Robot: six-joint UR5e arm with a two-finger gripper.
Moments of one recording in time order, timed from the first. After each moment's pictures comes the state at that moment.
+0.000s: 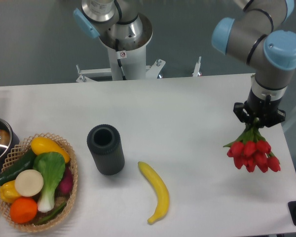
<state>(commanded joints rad) 2.79 -1.96 -1.42 -1.20 1.55 1.12</state>
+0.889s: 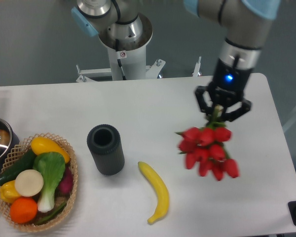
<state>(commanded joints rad) 2.73 -1.67 -1.63 -1.02 0.72 1.09</state>
